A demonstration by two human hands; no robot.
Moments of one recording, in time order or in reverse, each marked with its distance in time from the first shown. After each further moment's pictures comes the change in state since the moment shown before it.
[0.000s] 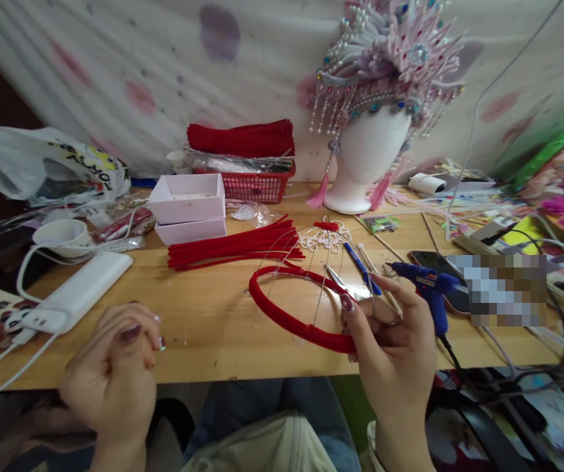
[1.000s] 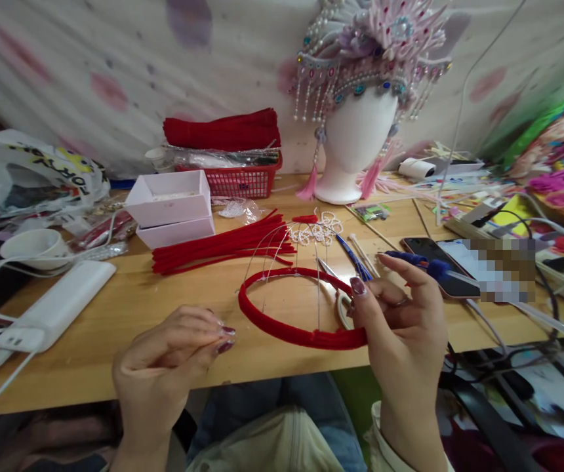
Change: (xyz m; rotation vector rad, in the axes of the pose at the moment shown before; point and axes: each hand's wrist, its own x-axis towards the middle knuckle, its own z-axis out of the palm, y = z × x) left_hand -0.007 0.006 0.032 -0.408 -0.271 -0.045; right_hand 0.015 0.000 -0.008 0.013 0.064 0.045
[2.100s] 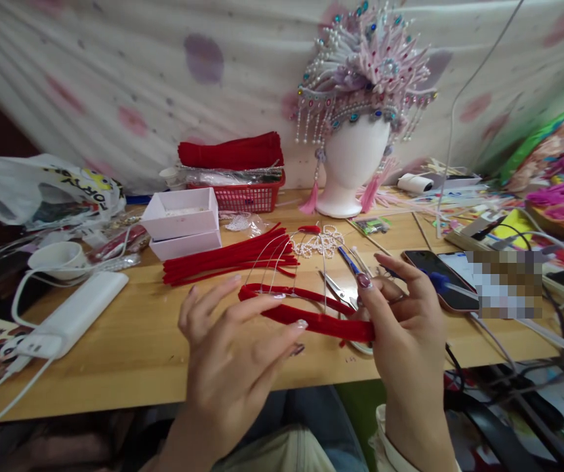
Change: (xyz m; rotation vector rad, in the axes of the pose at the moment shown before) left_hand 0.013 0.032 0.038 0.620 -0.146 0.461; right_hand 0.018 -0.010 0.006 0.068 0.028 0.050
